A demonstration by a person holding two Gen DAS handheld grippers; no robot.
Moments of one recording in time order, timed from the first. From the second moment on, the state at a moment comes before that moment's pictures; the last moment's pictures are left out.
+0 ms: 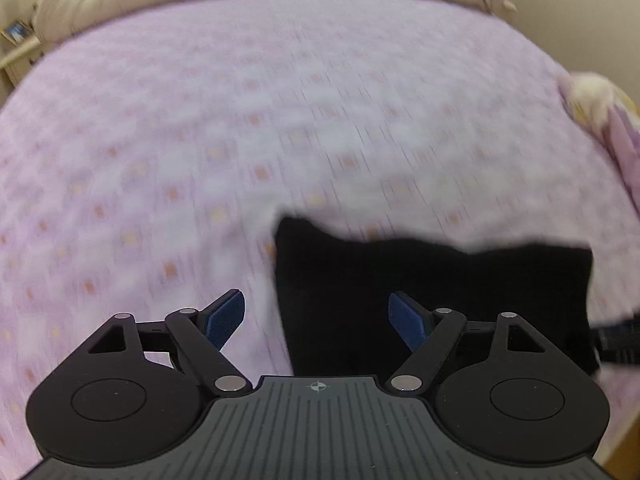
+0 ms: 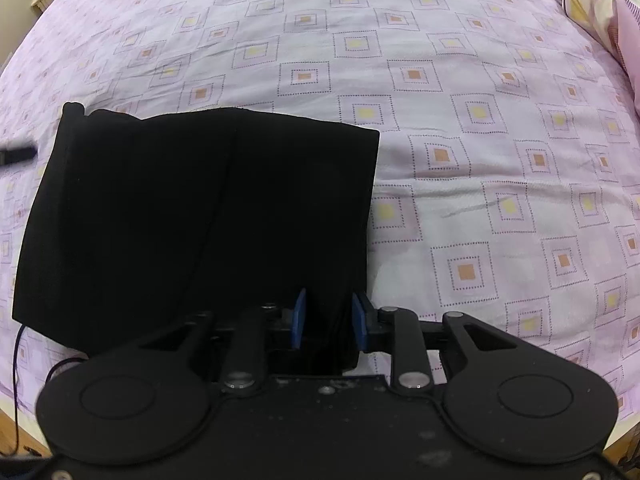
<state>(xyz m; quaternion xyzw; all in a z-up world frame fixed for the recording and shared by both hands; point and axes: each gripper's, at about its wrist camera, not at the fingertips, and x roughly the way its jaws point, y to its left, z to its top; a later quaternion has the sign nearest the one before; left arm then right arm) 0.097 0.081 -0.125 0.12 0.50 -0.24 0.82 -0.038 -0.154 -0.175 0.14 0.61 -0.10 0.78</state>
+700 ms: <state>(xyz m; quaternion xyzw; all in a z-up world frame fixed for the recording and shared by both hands) 0.065 0.118 -0.137 0.10 0.53 -0.23 0.81 -0.049 -0.153 -0.165 0.15 0.59 -0.12 0.79</state>
